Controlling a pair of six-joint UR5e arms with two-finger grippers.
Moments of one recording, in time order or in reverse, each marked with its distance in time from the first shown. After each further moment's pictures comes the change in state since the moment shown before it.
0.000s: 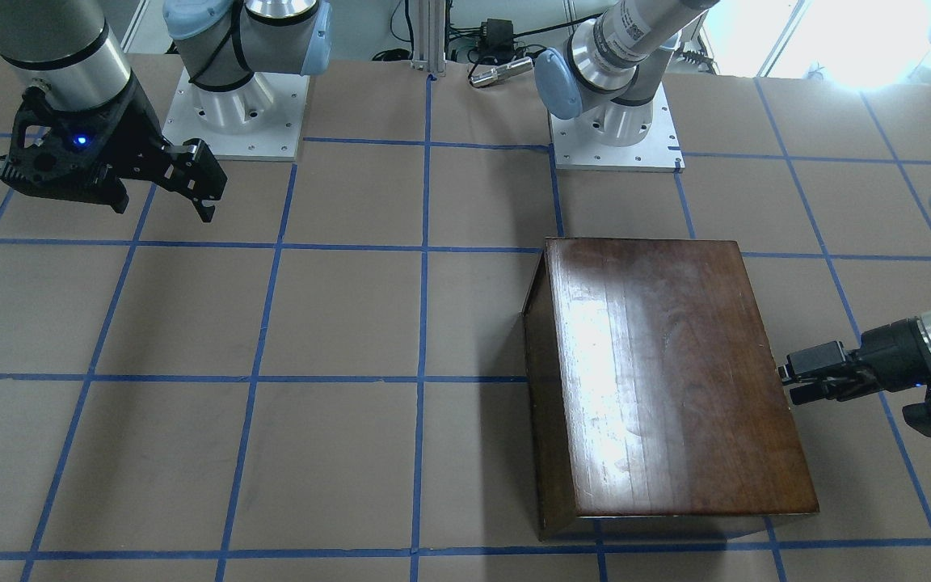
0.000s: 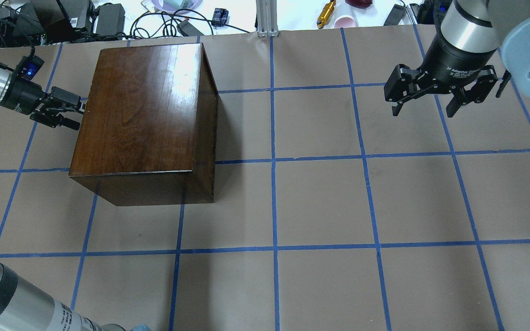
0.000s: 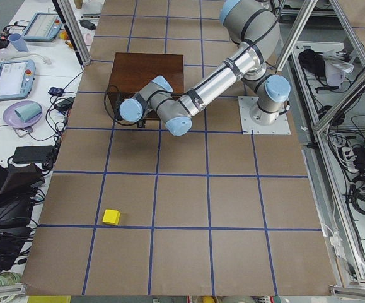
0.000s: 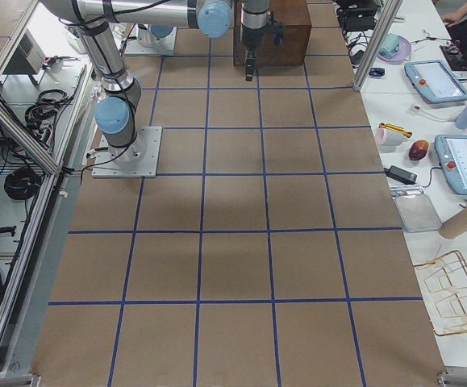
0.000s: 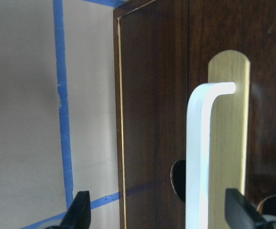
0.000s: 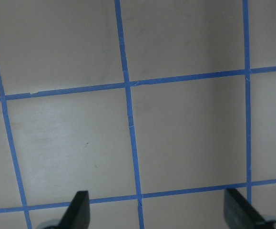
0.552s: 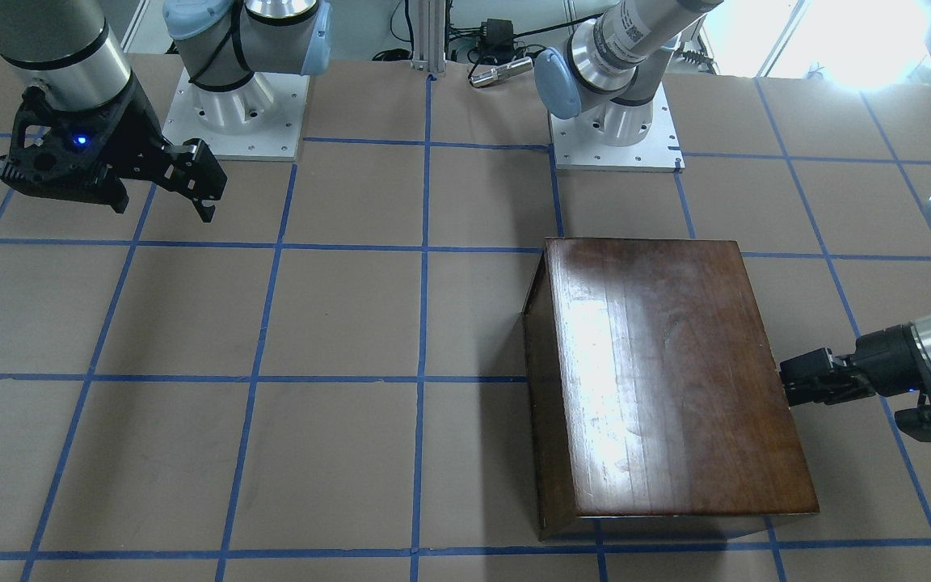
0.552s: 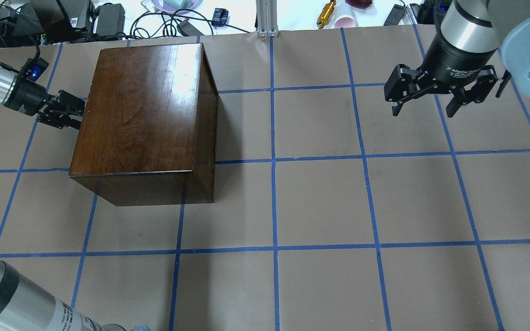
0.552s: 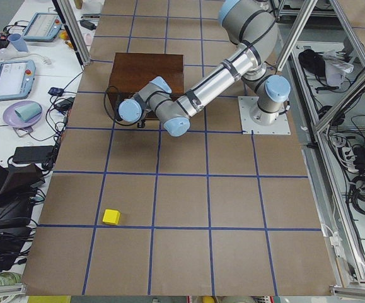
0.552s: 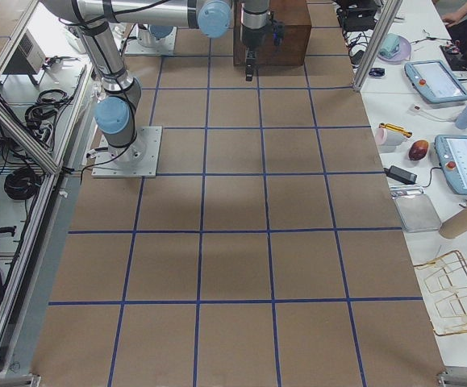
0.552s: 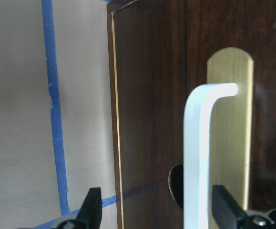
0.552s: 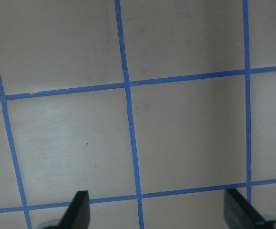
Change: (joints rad) left arm -0.004 -0.016 0.002 0.011 0.012 0.002; right arm 0.000 0.000 0.000 0.000 0.000 0.000
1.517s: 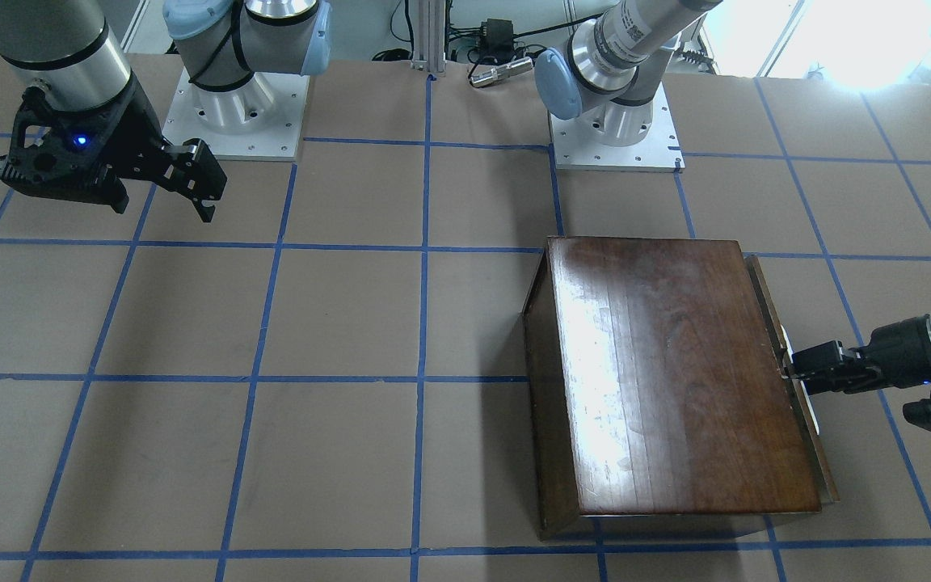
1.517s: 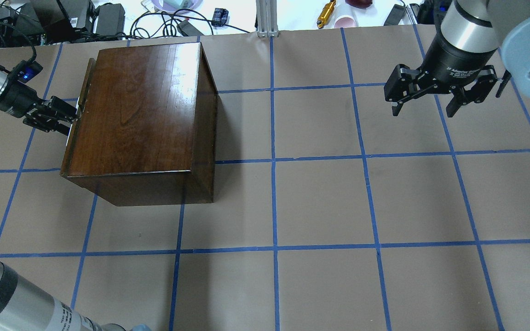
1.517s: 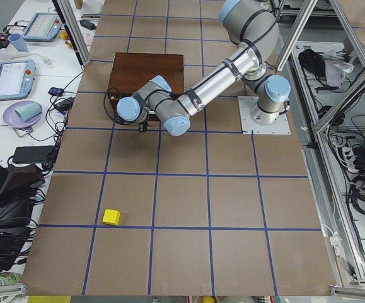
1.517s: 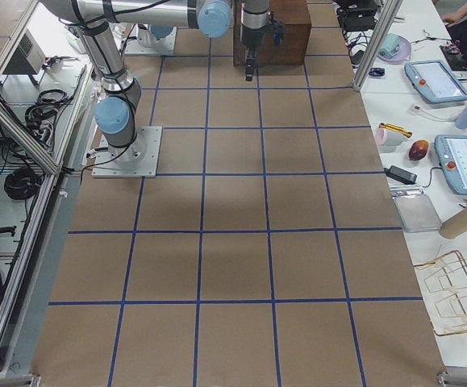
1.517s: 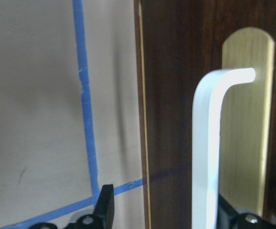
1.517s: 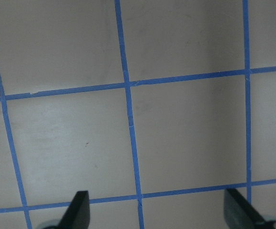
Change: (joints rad) left arm 0.010 0.009 0.021 0.000 0.141 0.003; right arm 0.000 0.000 0.000 0.000 0.000 0.000
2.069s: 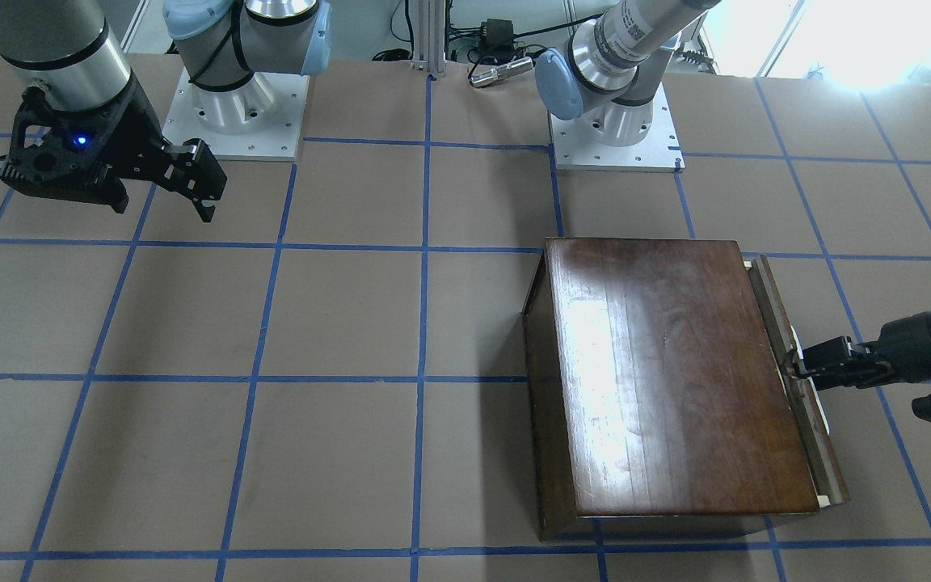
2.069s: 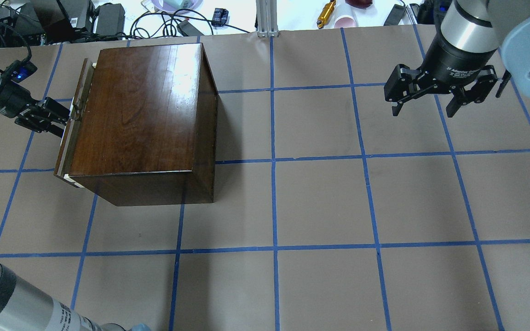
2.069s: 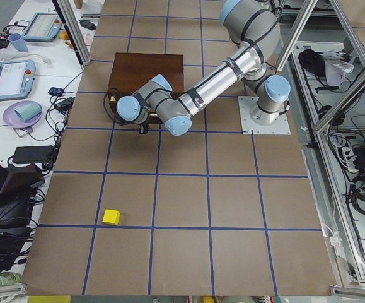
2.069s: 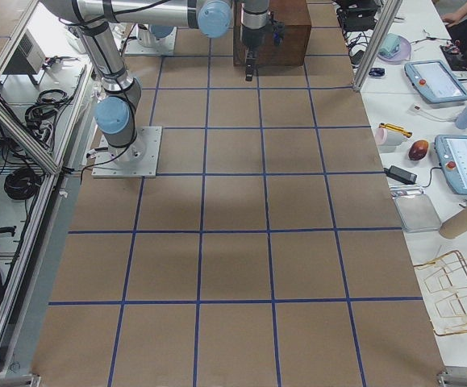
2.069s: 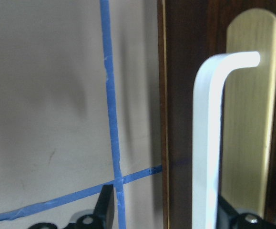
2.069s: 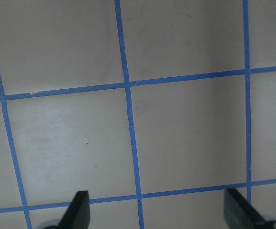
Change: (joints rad) left arm 0.007 0.010 0.005 -0.001 0.044 -0.001; right arm 0.000 0.000 0.000 0.000 0.000 0.000
